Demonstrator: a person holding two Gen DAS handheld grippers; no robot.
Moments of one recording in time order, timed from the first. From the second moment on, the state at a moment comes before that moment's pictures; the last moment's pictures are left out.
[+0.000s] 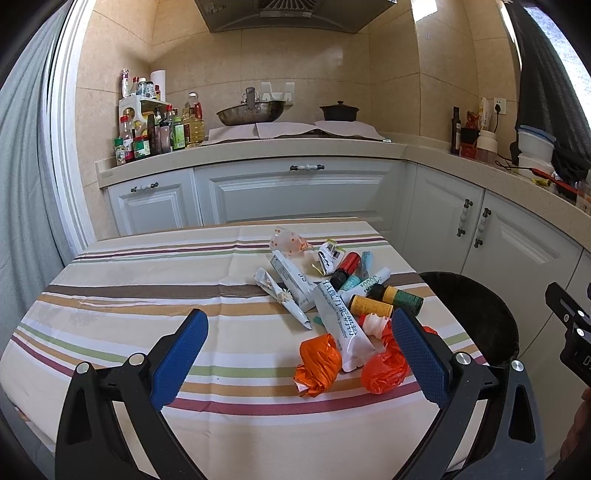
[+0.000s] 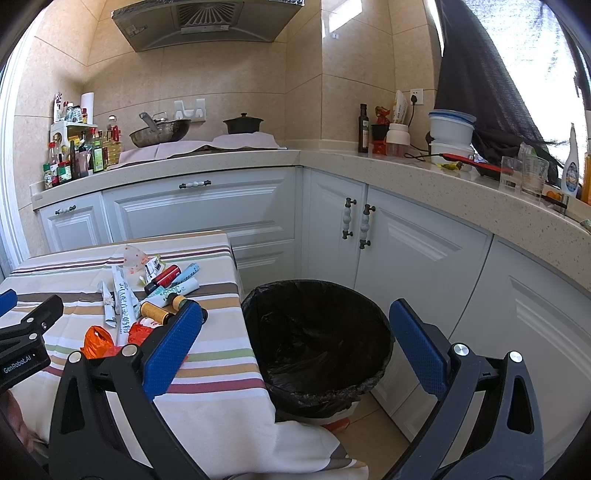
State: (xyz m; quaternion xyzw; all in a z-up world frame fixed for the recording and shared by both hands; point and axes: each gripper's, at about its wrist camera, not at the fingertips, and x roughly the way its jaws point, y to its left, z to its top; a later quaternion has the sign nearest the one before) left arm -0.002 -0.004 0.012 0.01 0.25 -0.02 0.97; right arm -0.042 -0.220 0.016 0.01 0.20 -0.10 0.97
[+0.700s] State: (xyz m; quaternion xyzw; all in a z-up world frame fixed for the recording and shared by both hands) left arm -0.002 0.001 0.015 0.01 0.25 -0.02 0.97; right arm -0.041 -0.226 0.017 0.02 0.20 -0.10 0.97
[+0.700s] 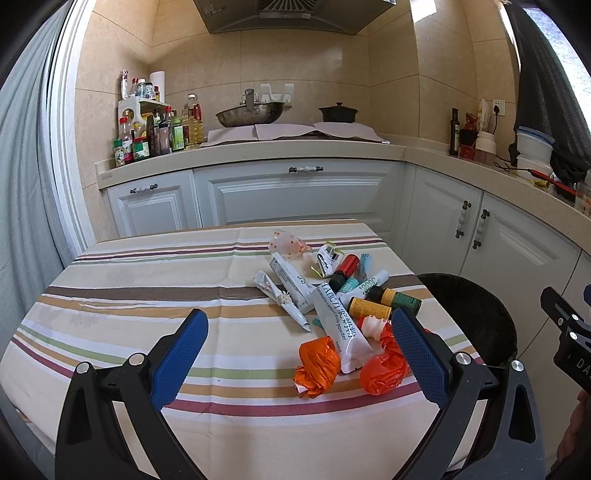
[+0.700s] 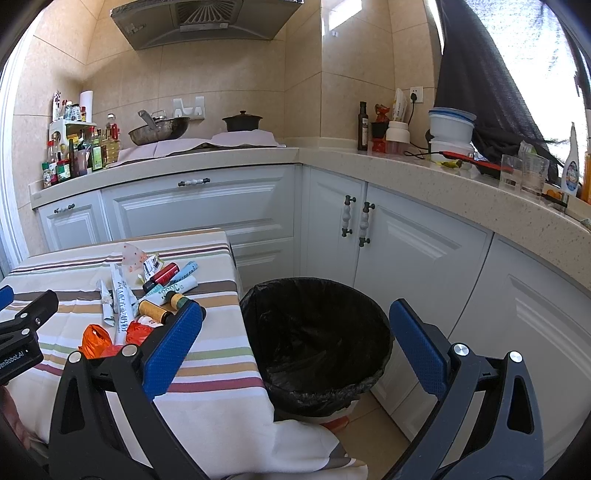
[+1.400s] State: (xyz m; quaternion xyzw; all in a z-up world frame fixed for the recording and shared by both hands) left arm -0.002 0.000 0.012 0.01 0.25 -0.02 0.97; right arm -0.040 -0.226 0.016 0.02 0.21 -0.10 0.97
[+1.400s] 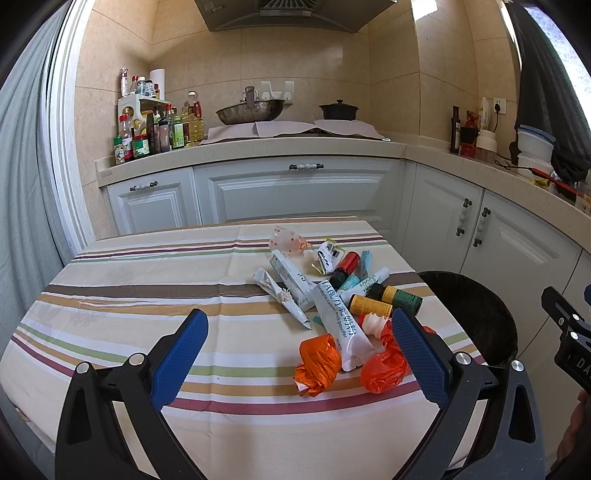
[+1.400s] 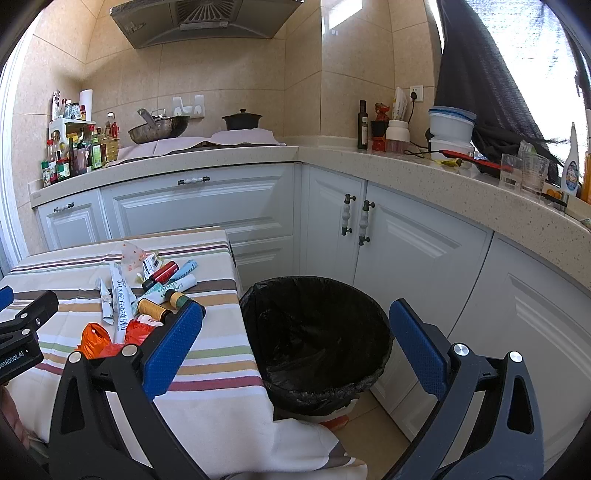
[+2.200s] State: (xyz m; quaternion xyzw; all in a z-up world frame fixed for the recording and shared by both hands) left arm 0.005 0.024 -0.006 0.00 0.28 0.01 0.96; right arm -0.026 -0.210 0.005 0.01 0.23 -0.08 0.97
